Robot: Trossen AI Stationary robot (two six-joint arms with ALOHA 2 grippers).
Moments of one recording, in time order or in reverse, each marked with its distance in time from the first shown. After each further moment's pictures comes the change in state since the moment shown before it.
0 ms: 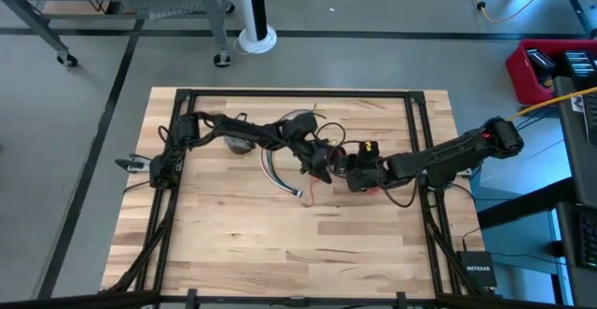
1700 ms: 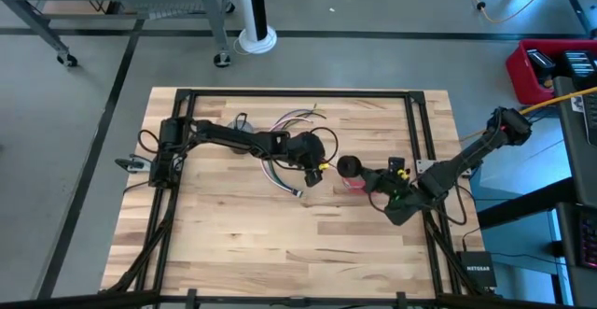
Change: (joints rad) left arm -0.120 -0.146 0.002 -0.556 -1.067 1.028; right arm 0.427 -0.253 -0.142 0.016 0.360 0.217
